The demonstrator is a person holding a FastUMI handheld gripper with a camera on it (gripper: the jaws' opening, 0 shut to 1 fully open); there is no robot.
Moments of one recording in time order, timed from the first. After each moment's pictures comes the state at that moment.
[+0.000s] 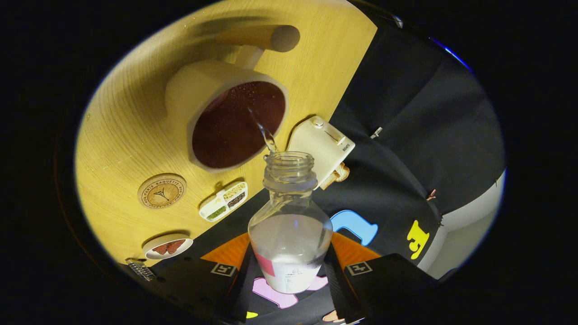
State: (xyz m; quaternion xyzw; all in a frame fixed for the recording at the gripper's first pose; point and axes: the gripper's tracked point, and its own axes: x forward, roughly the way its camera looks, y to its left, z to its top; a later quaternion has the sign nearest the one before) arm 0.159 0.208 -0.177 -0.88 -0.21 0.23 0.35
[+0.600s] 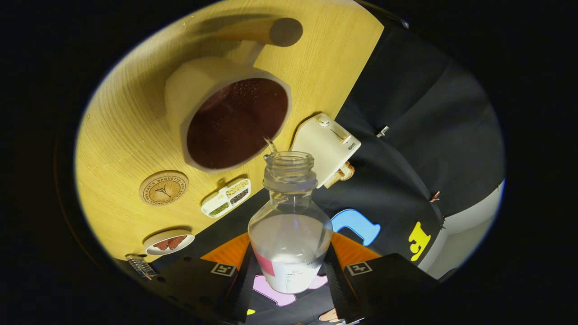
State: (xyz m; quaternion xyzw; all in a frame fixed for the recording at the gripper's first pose) arm 0.168 0.212 -0.177 -0.89 -0.19 0.22 0.34
